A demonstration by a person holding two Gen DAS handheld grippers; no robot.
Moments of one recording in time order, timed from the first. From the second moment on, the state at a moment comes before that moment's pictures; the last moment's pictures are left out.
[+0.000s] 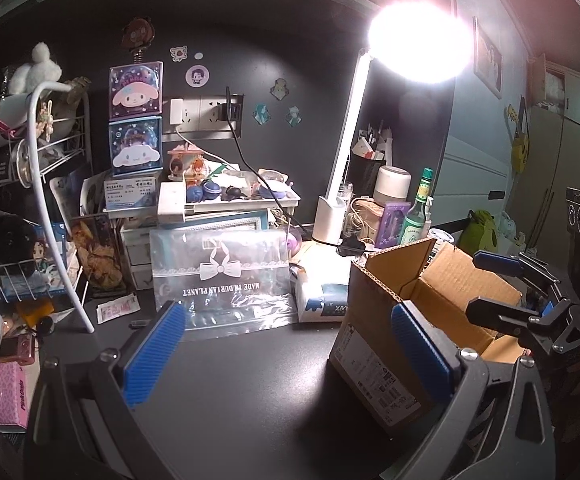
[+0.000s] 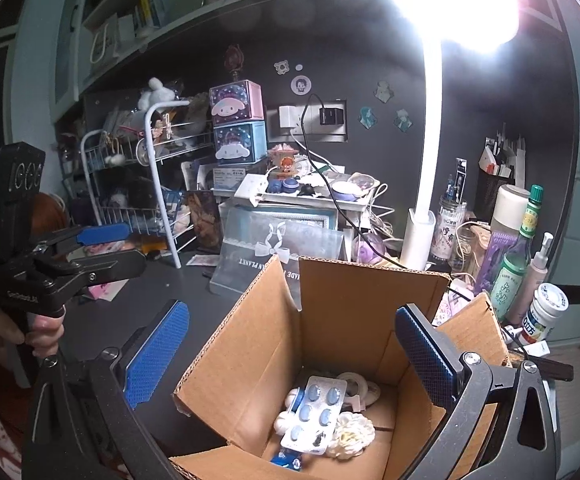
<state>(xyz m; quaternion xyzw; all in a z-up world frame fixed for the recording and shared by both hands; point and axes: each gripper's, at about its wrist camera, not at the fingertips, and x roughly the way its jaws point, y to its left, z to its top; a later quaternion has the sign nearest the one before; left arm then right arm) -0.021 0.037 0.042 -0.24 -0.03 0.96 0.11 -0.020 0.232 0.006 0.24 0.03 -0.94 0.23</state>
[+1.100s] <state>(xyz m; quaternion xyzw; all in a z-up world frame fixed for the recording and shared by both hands) -0.025 0.029 0.041 -0.22 -0.03 0.97 0.09 -0.023 0.235 0.005 0.25 0.00 -0.94 0.23</state>
